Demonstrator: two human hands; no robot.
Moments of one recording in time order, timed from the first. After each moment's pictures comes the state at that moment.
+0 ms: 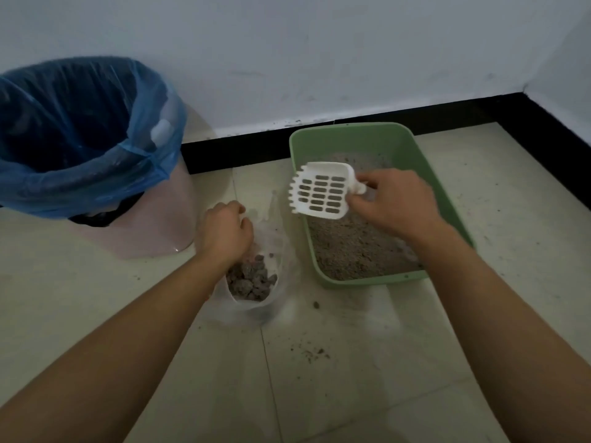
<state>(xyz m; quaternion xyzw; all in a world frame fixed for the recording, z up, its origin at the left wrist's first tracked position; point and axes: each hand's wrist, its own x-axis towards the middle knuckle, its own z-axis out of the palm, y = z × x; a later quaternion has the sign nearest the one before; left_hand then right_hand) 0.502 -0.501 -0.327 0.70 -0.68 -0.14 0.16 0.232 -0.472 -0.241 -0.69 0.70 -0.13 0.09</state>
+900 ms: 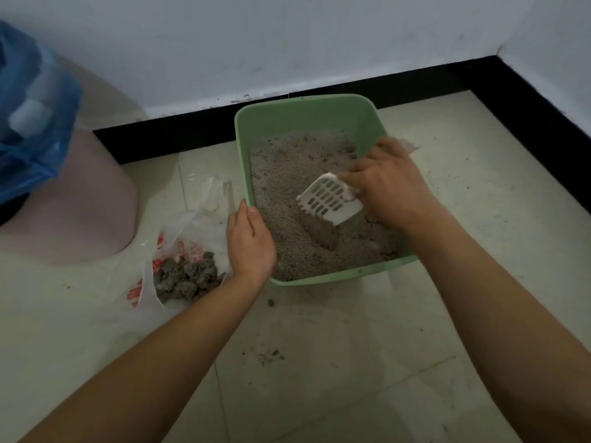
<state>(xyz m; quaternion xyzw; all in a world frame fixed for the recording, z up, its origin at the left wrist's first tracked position) 0.357 -0.470 -0.365 0.70 -0.52 -0.33 0.35 0.131 -0.495 -0.290 -0.80 0.57 0.07 -0.18</state>
